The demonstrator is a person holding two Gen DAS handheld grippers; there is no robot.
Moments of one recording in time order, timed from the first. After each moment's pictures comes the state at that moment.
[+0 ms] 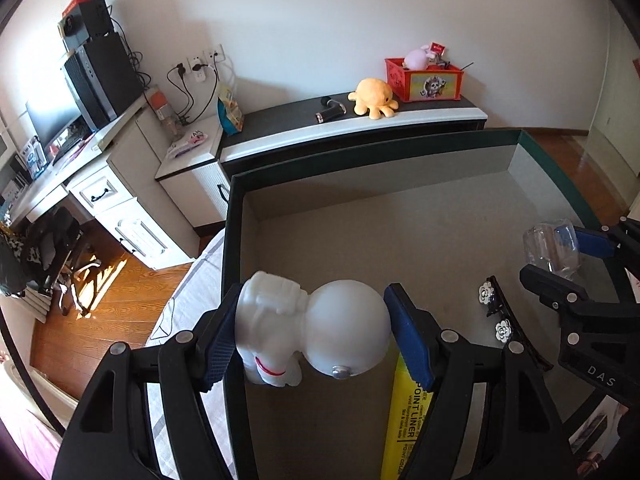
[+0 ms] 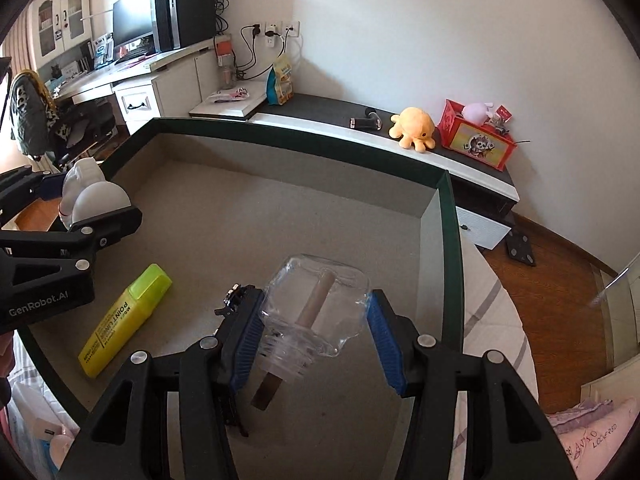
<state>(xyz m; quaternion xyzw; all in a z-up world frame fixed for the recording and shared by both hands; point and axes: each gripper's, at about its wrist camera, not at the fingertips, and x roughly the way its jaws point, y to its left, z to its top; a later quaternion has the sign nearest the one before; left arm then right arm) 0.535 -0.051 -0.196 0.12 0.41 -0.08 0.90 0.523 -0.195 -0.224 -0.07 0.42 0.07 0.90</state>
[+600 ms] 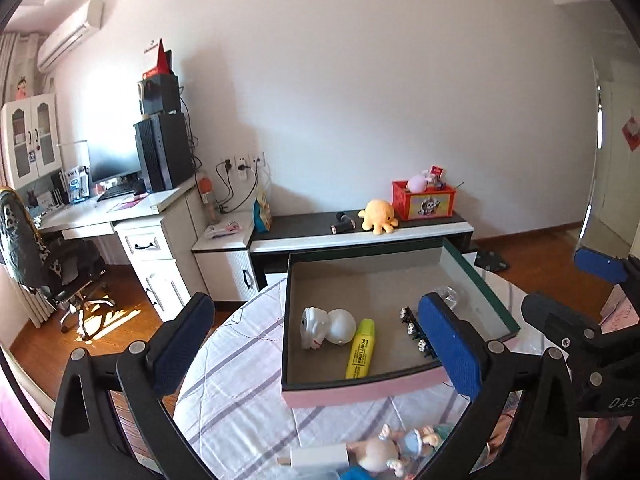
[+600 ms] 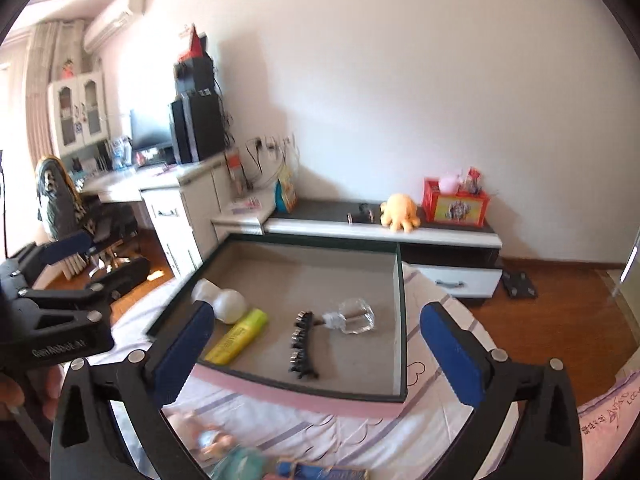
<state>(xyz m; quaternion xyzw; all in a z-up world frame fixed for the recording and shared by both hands) 0.326 -0.011 -0.093 0.05 0.21 -0.06 0.98 0.329 -0.189 -0.121 0.00 0.22 0.07 0.97</state>
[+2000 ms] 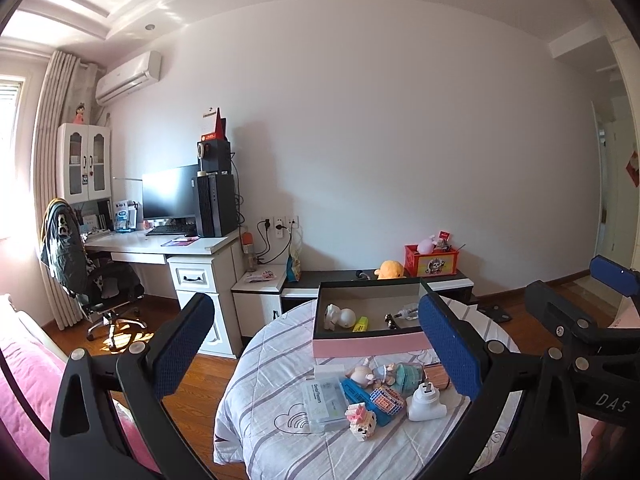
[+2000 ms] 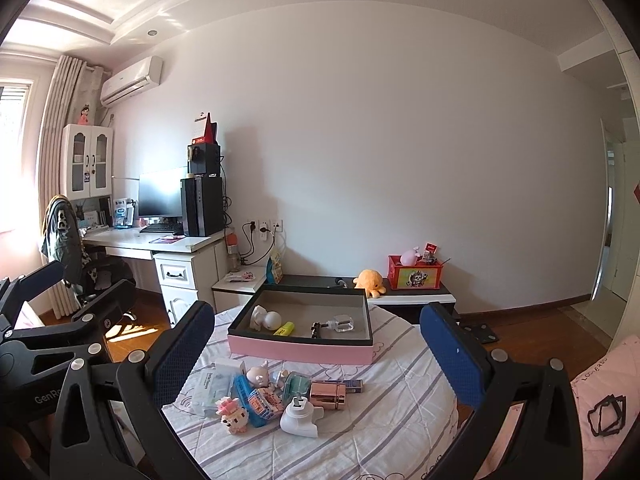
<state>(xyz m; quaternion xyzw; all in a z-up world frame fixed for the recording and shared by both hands) 0.080 0.011 -0.046 0.02 0.09 -0.01 1.00 0.085 -0.160 -0.063 0.00 0.09 0.02 1.00</state>
